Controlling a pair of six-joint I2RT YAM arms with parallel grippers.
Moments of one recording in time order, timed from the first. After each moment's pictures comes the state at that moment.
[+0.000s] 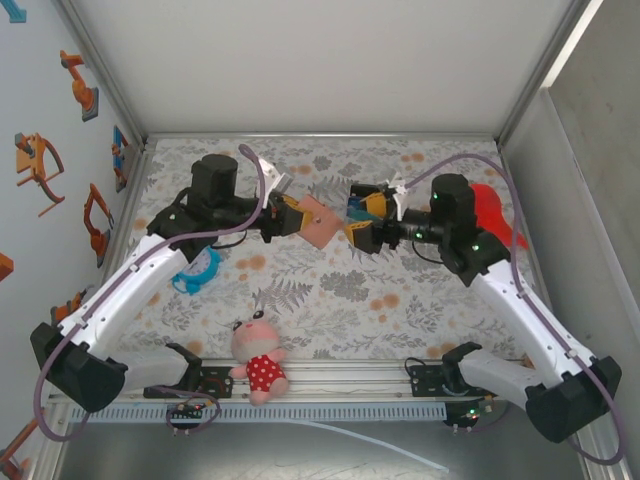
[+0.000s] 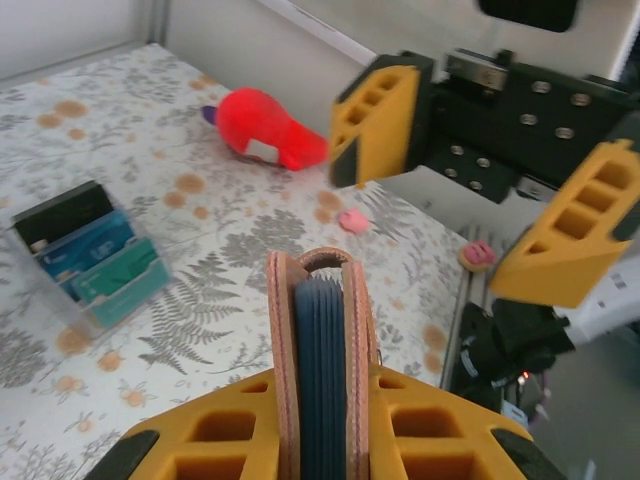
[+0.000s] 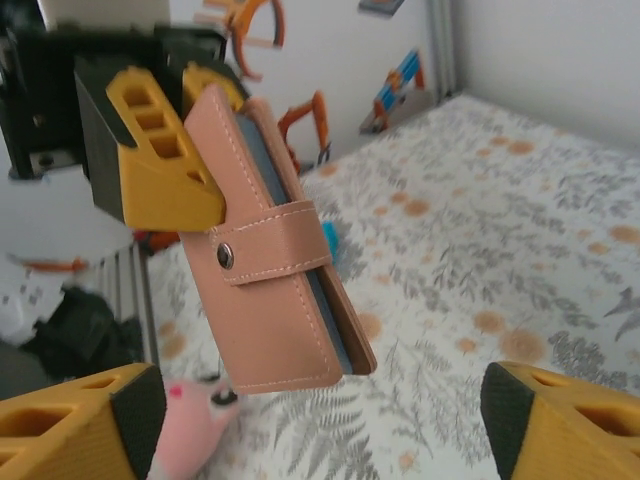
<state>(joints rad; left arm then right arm) -0.61 1.24 1.24 -0.50 0.72 -0.04 0.47 1.07 1.03 -0.33 -0.77 0.02</state>
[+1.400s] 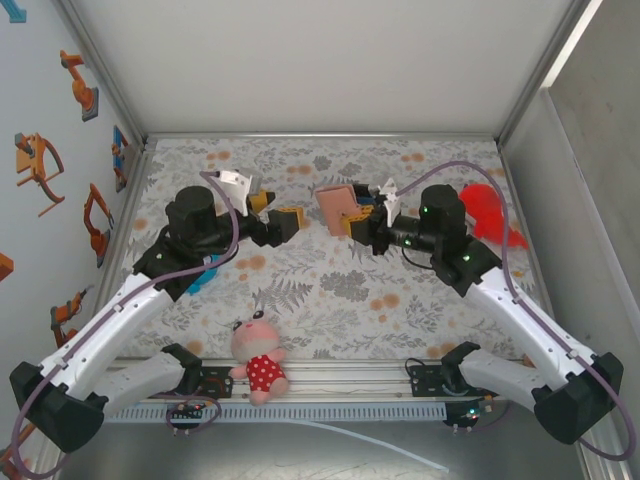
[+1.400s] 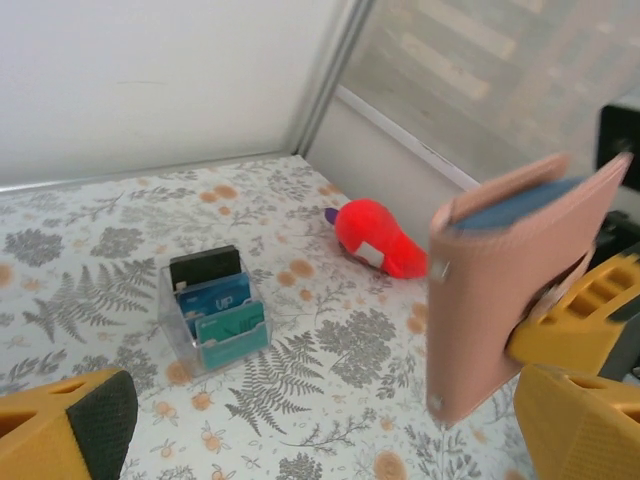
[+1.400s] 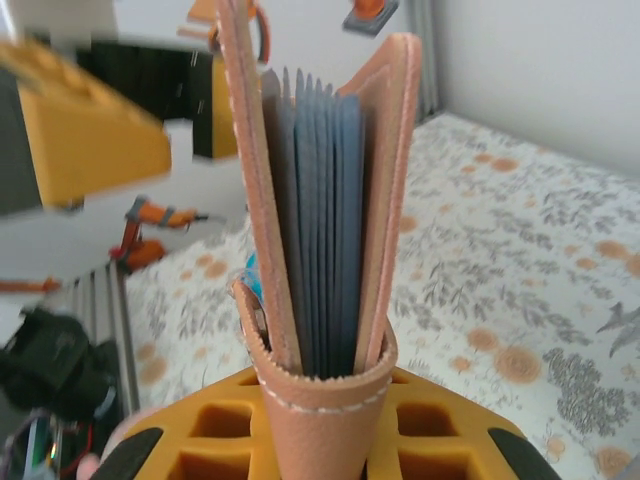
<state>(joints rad) -0.63 0.99 0.93 -0.15 0.33 -0.33 0.57 1.03 0.93 -0.13 -0.59 0.15</state>
